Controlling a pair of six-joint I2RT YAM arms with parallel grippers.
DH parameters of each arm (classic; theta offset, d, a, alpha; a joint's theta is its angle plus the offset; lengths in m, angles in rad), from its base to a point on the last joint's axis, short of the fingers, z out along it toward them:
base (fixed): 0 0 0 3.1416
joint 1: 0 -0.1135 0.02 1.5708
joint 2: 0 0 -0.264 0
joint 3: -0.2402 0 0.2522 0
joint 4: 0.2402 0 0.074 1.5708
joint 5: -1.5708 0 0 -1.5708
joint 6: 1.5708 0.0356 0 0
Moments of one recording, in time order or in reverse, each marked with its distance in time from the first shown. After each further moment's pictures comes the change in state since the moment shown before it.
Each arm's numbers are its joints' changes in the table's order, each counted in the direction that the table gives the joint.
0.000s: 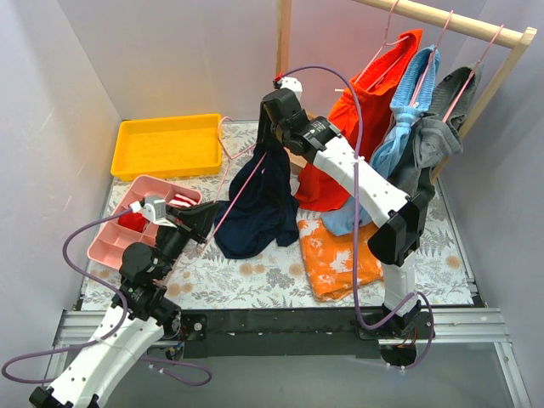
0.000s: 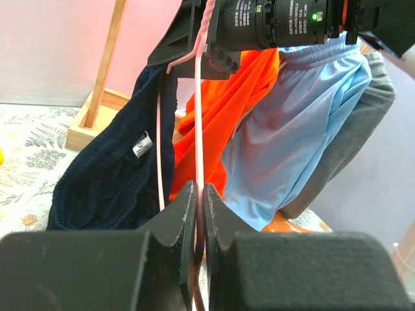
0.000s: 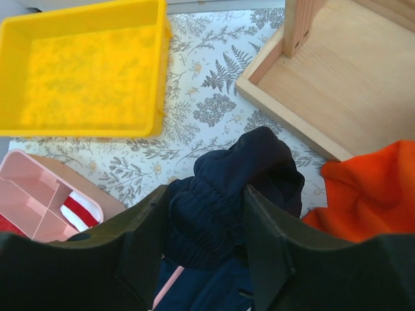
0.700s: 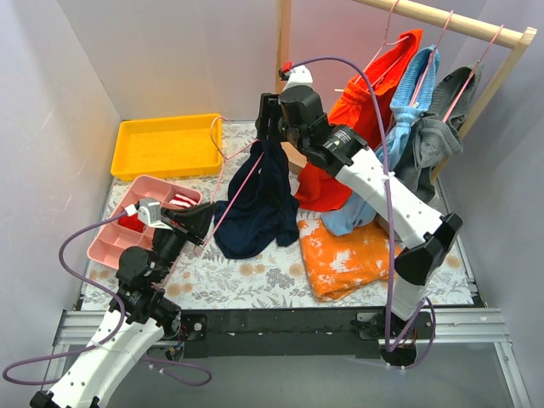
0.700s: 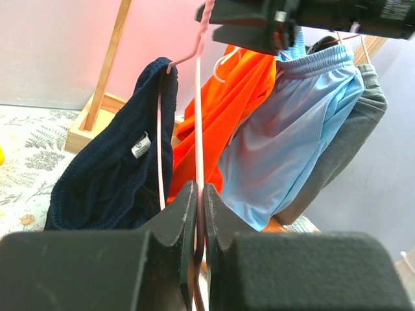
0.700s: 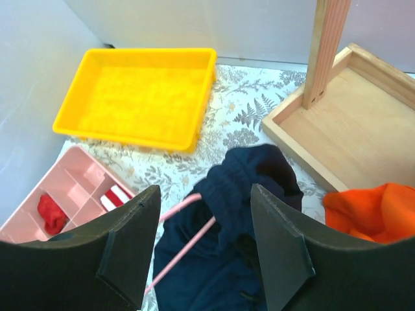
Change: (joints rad) left arm 0.000 -0.040 0.000 0.025 0.019 -0.019; right arm -0.050 -0.248 0.164 -0.143 0.023 -0.137
